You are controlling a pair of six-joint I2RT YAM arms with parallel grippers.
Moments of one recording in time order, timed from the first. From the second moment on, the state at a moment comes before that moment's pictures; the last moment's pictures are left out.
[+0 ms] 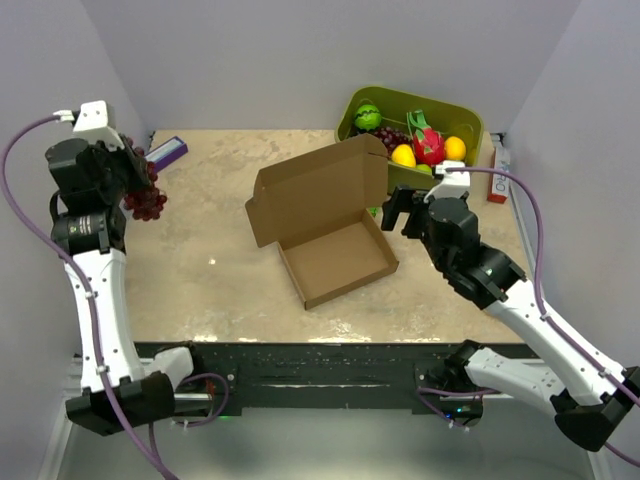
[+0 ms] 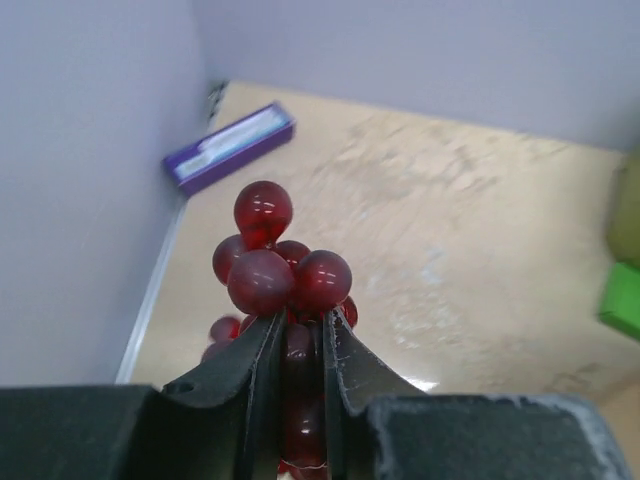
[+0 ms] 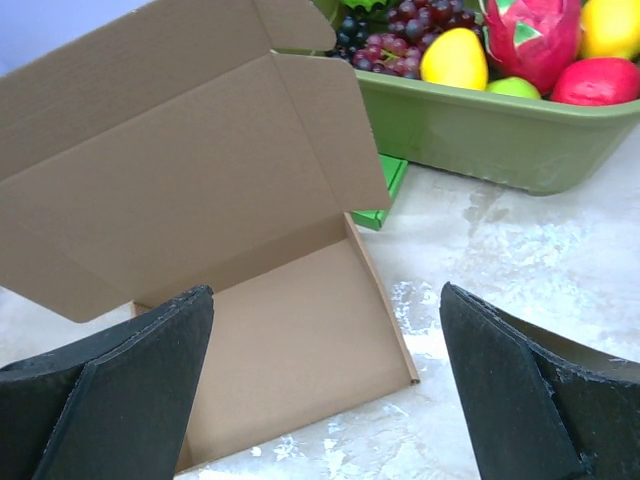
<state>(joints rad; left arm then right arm) 0.29 1.11 1.36 -0.58 0.14 -0.05 0.68 0.93 1.03 -0.41 0.51 0.42</state>
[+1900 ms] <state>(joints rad) -0.85 1.39 1.10 -0.44 -0.02 -0.12 0.68 0.80 1.02 -0.54 0.71 0.48</state>
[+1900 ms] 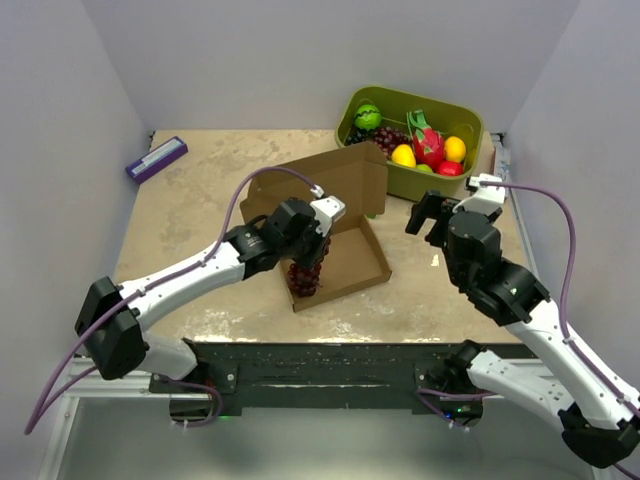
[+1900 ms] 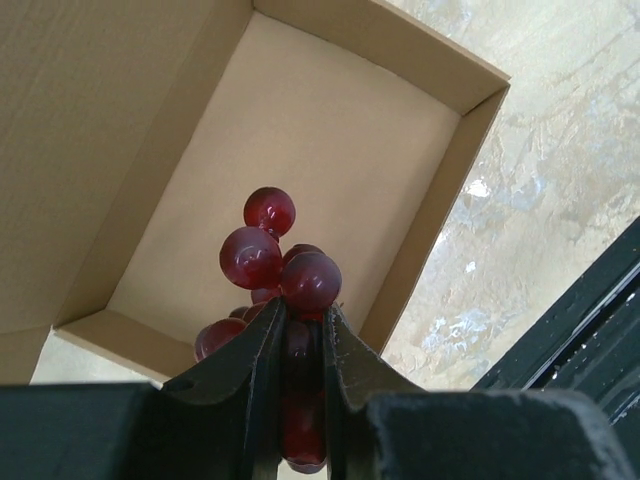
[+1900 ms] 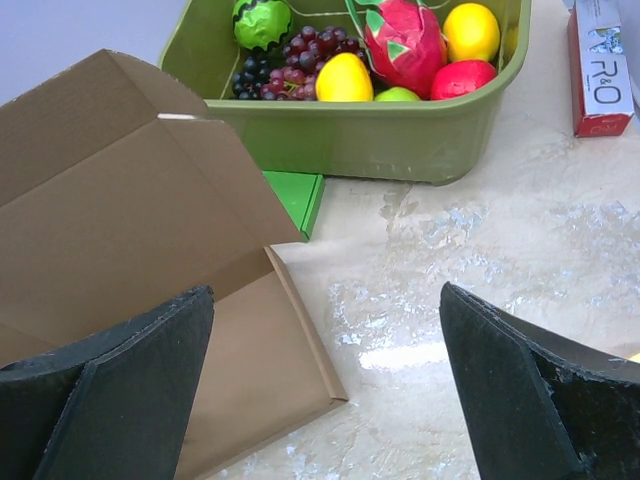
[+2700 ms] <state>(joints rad) -0.85 1.82 1.32 -0.32 0.04 -0.07 0.68 0.82 0.94 -0.52 0.68 0.49</state>
